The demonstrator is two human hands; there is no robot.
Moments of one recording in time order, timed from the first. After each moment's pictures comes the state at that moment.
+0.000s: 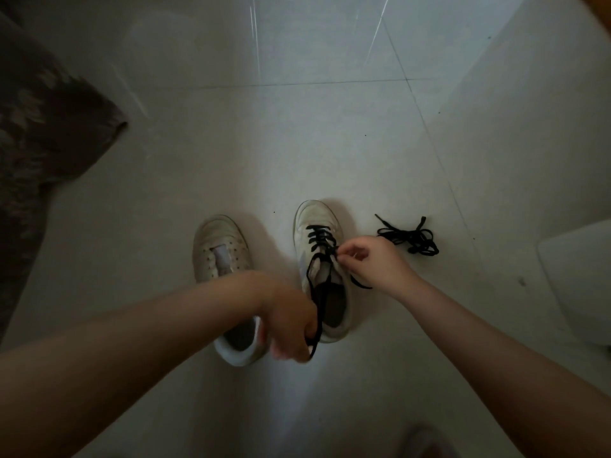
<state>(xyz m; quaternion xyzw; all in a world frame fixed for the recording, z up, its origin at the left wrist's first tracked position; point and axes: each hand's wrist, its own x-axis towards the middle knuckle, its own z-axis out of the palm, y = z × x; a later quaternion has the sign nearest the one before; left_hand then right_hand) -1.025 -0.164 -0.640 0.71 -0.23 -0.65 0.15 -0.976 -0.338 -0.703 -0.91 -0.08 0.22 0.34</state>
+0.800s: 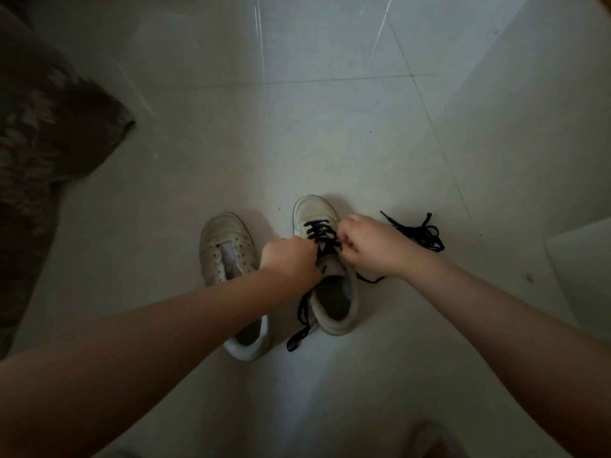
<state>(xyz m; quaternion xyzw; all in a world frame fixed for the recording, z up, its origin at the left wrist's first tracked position) -1.011 -0.170 -0.669 0.97 -0.04 -0.24 0.05 -0.958 -0.319 -0.665 -0.92 -0.30 0.22 0.09</state>
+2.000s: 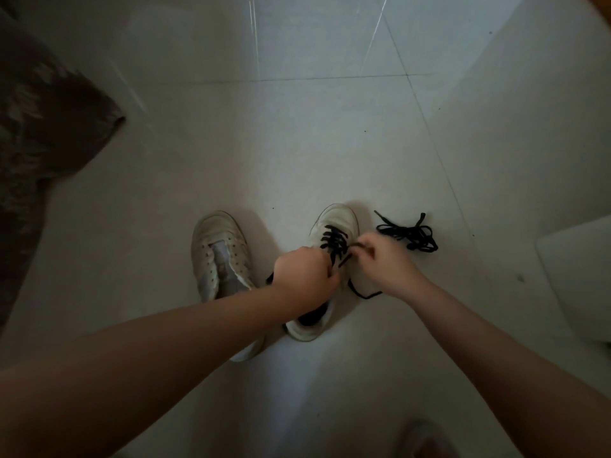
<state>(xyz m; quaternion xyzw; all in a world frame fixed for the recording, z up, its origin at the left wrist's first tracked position) -1.026 -0.195 -0.683 0.97 -0.01 -0.17 0.19 -0.985 -0.342 -0.685 -0.93 -0.04 0.20 0.29</state>
